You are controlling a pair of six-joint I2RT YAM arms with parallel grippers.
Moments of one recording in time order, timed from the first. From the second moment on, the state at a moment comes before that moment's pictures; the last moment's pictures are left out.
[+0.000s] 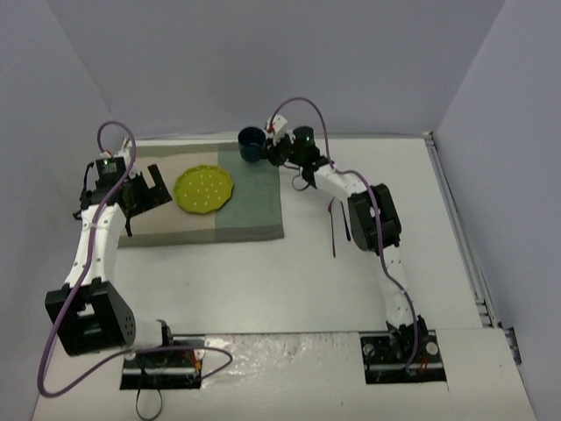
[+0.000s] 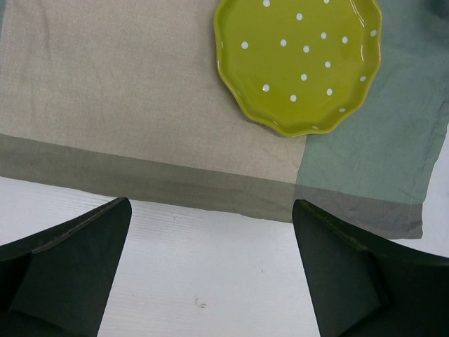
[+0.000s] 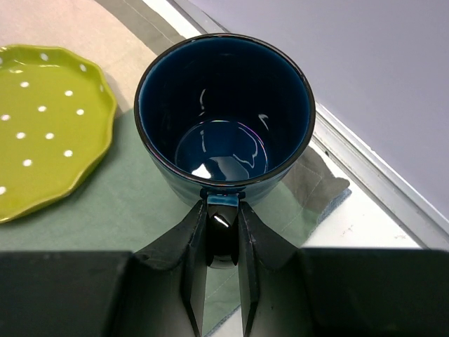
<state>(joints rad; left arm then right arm) 0.19 1.35 1.18 -0.66 0.15 -0.26 0.45 2.43 1.91 0.27 -0.42 -0.21</state>
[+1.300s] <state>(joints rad) 0.19 1.35 1.18 -0.66 0.15 -0.26 0.43 2.62 2.13 0.22 -0.23 -0.18</state>
